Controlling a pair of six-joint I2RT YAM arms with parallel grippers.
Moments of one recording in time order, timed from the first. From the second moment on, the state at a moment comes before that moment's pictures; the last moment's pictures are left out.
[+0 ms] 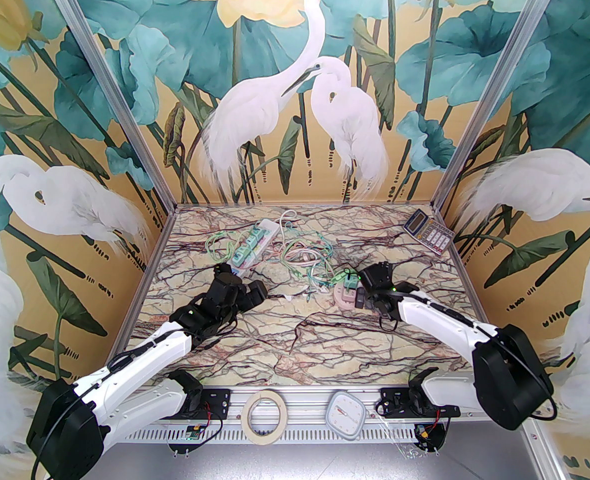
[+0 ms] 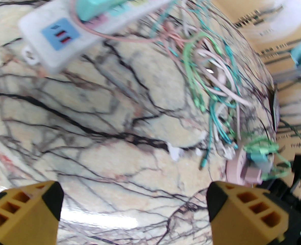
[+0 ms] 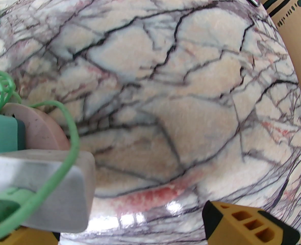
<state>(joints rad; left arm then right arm) -0.59 1.01 0.58 -0.33 -0.13 -0.90 0.44 1.35 0.73 -0.60 0.36 0.60</state>
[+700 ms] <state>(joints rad) -0.79 1.18 0.59 -0.16 -0.11 -0.84 0.36 1.18 0.74 -0.58 0.22 0.65</state>
